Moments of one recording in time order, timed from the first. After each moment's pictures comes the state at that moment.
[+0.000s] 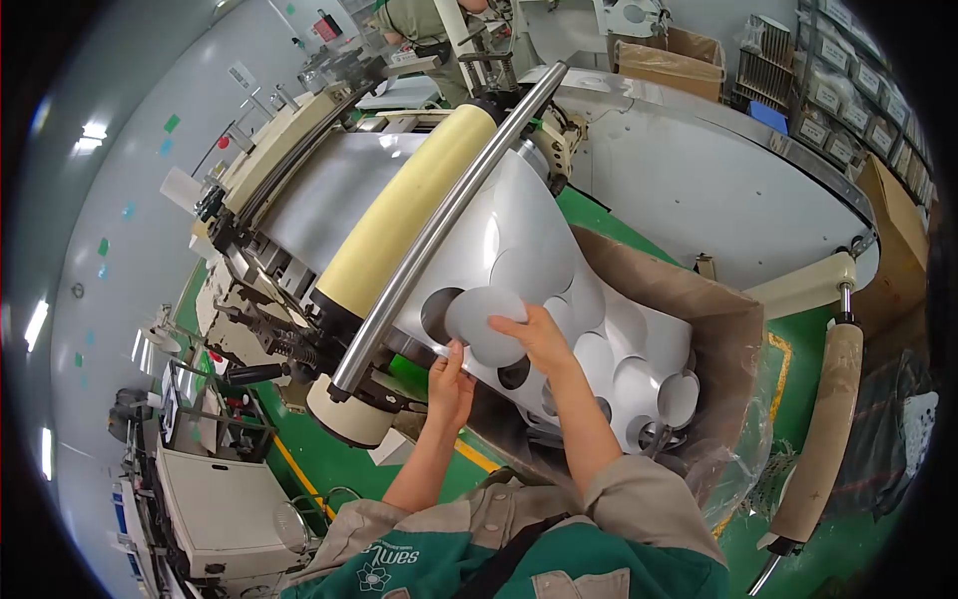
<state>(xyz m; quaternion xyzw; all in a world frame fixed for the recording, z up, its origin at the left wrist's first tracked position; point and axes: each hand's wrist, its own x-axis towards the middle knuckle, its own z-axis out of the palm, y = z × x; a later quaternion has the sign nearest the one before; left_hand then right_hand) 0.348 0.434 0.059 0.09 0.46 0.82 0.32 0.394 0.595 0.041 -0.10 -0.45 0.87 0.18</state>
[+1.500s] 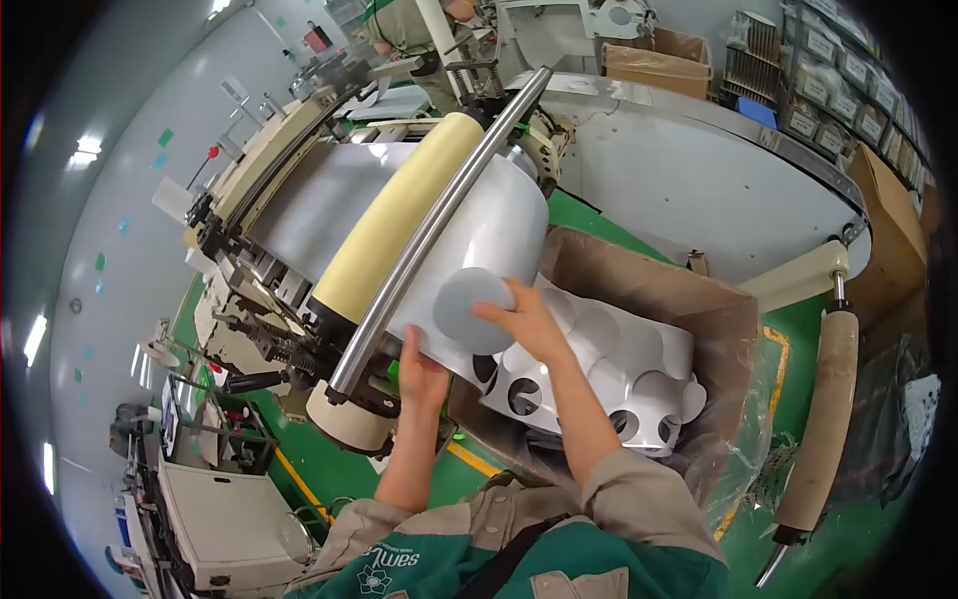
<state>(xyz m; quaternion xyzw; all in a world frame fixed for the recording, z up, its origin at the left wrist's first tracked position) 0.321 0.439 0.096 0.07 0.38 0.87 0.31 0.398 0.605 0.092 -0.07 -0.60 0.76 0.23</state>
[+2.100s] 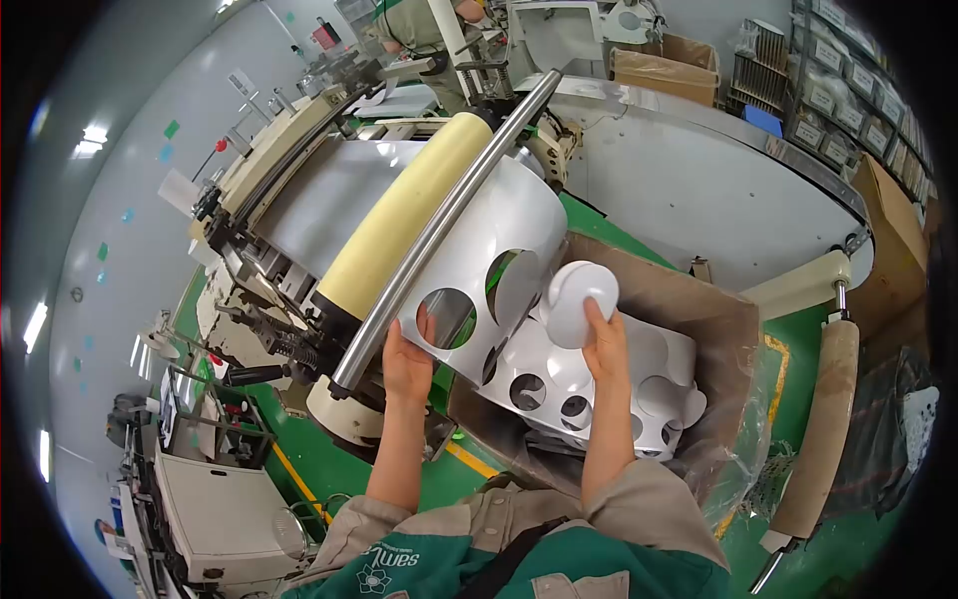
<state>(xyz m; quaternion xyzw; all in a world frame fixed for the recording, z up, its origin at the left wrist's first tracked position) 0.304 0.430 0.108 0.05 0.39 0.89 0.23 0.457 0.639 0.038 -0.15 -0.26 0.87 0.38</state>
